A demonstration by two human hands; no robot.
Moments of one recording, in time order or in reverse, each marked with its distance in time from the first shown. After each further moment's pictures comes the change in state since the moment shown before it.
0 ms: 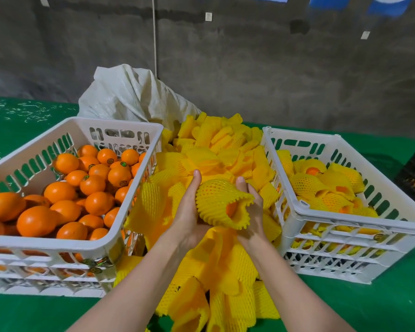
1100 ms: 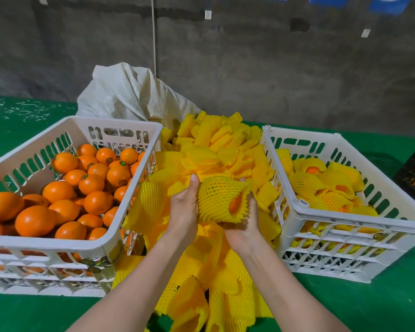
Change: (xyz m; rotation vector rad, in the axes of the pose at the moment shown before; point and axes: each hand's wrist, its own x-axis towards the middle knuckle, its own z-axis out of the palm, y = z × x) left_hand 0.006 -0.008 -0.005 0.238 0.196 0.386; right_hand -0.003 0.007 0.001 0.412 -0.083 0.373
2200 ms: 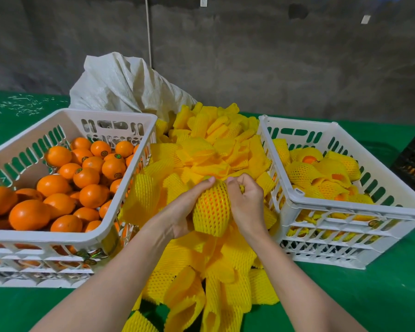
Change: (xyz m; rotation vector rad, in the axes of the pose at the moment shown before) left_hand 0.002 0.005 -0.008 0.183 -0.415 -0.524; right_hand -0.002 -0.008 -0.024 -0.820 -0.013 -0.638
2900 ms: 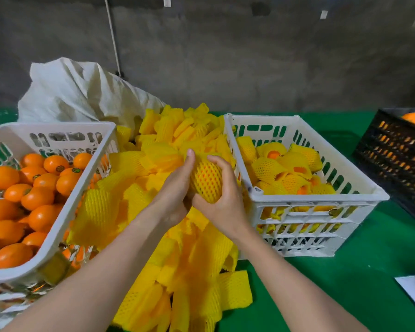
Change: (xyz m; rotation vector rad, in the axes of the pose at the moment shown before) left_hand 0.032 0.027 0.071 -0.045 0.103 0.312; right_hand 0.011 -0.005 -0.048 -0.172 -0.123 -0.170
